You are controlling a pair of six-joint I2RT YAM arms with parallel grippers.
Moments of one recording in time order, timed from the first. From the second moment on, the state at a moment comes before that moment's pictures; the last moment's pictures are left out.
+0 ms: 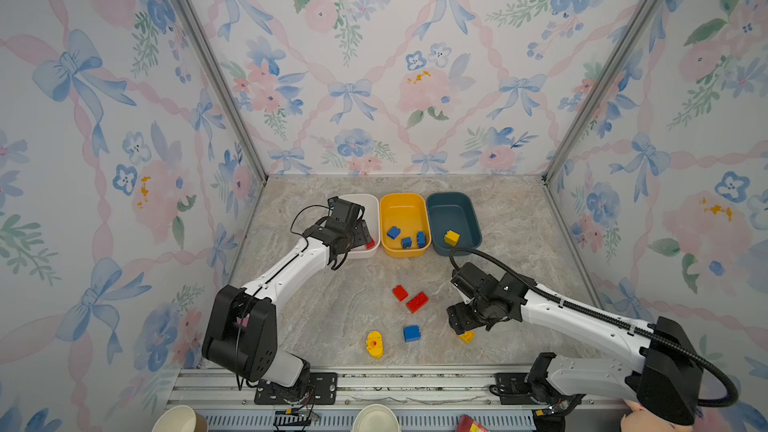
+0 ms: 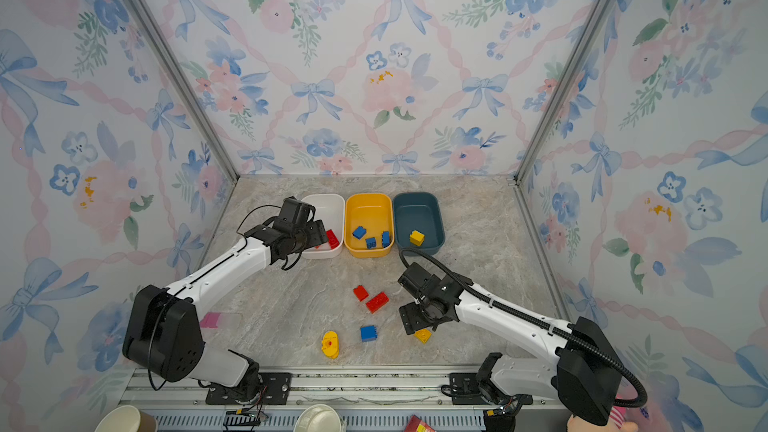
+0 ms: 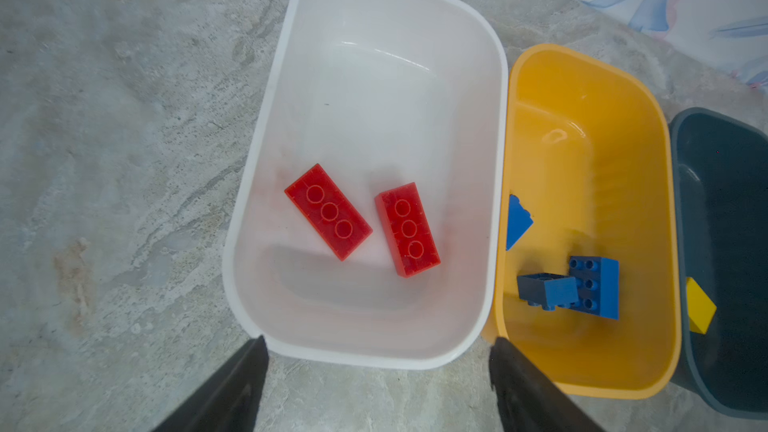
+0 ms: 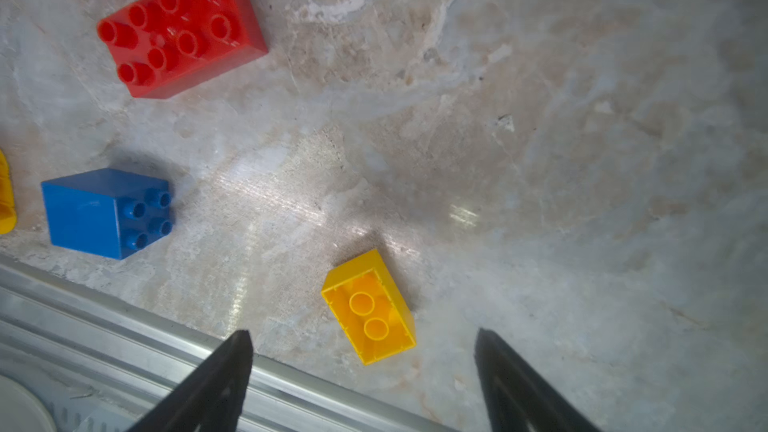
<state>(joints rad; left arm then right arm) -0.39 1.46 1.07 -0.50 -0.20 -0.63 0.89 1.24 0.81 -0.93 0.04 0.50</state>
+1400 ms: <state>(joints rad) -0.43 1.23 0.90 -0.44 -0.11 -0.66 1.02 1.43 0.73 -0.82 0.15 0.57</state>
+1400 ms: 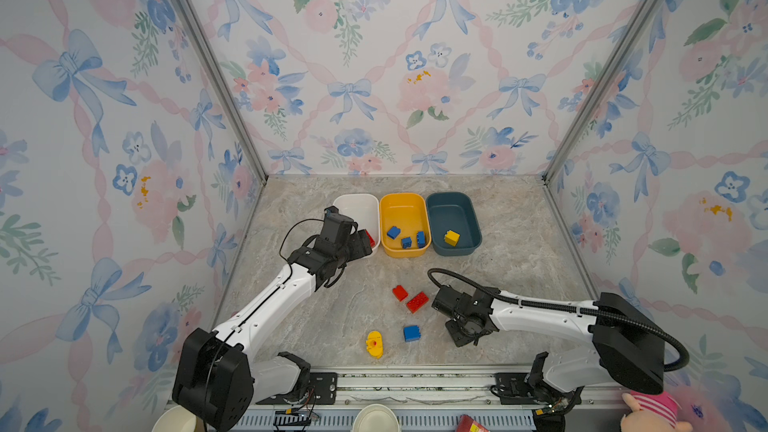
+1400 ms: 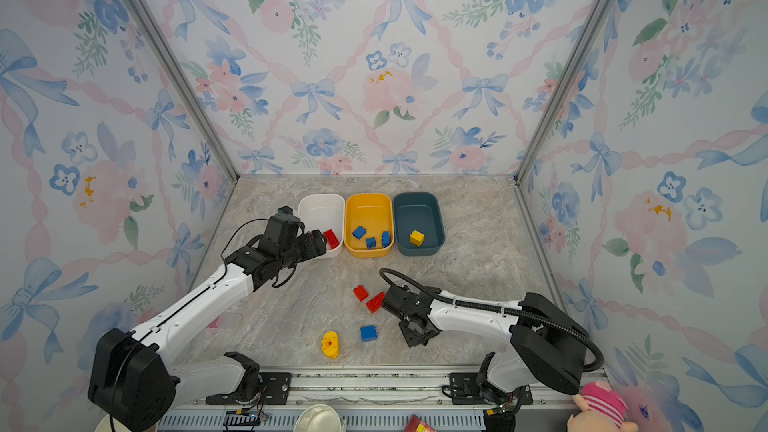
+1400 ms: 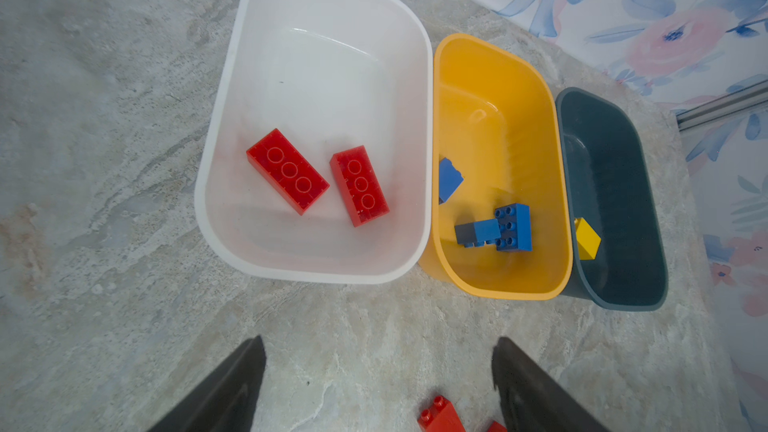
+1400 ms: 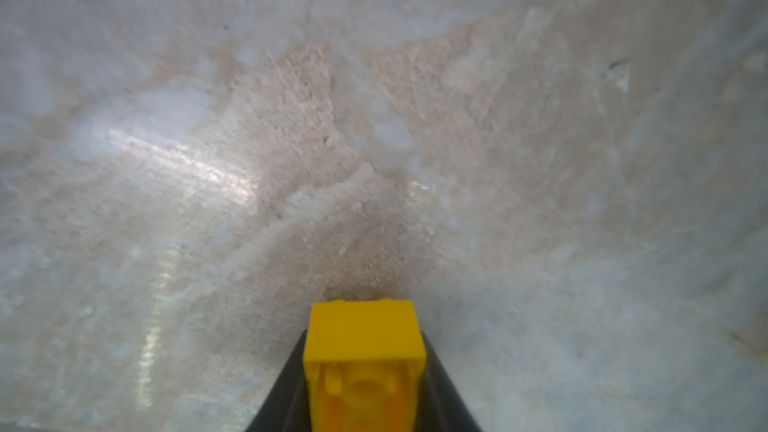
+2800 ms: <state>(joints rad) -0.49 1.05 0.71 -0.36 -0.10 -0.70 0.41 1.87 1.51 -0.70 0.15 0.19</state>
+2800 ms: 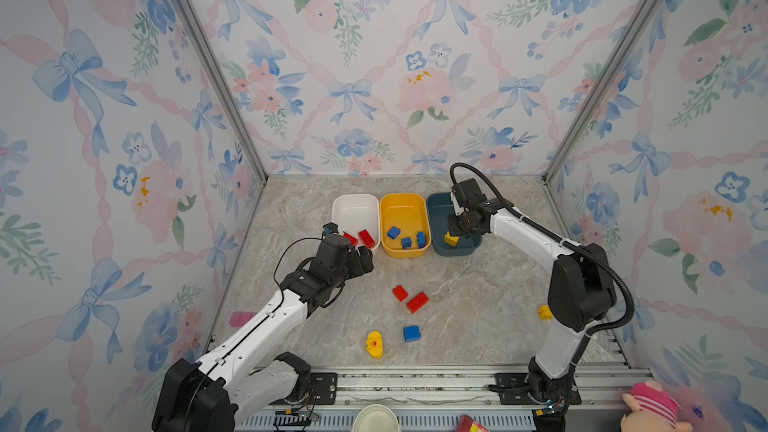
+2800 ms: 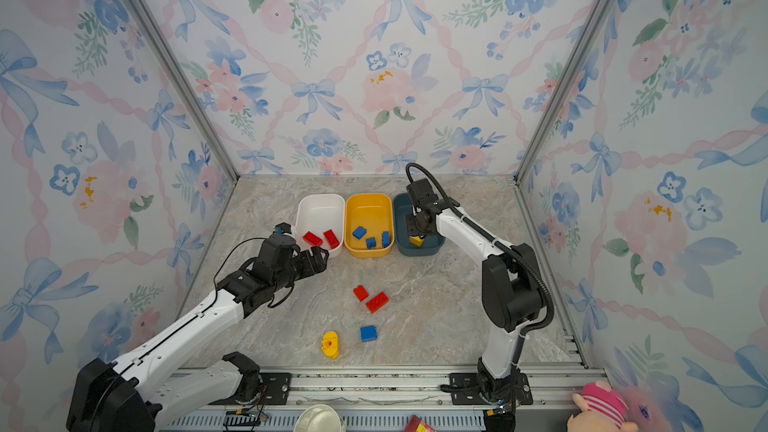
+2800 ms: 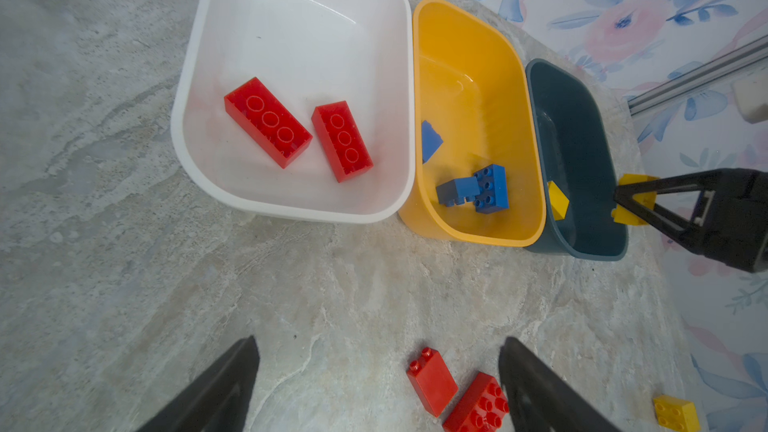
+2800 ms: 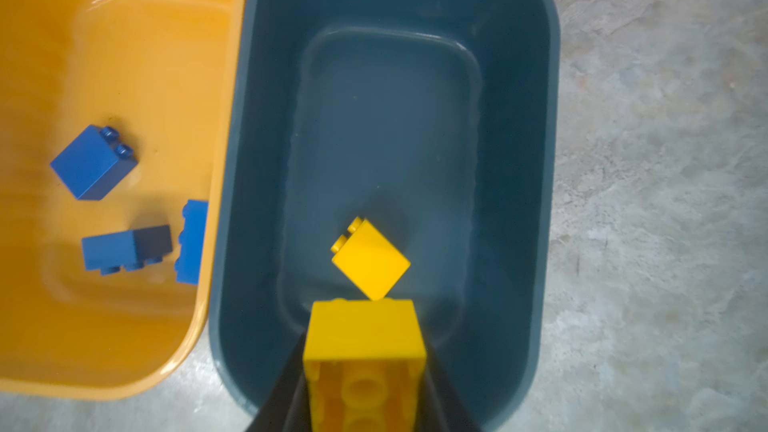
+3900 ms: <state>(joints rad) -0.51 1.10 0.71 -0.34 -0.10 -0.70 0.35 1.82 1.53 -0.72 0.16 0.20</state>
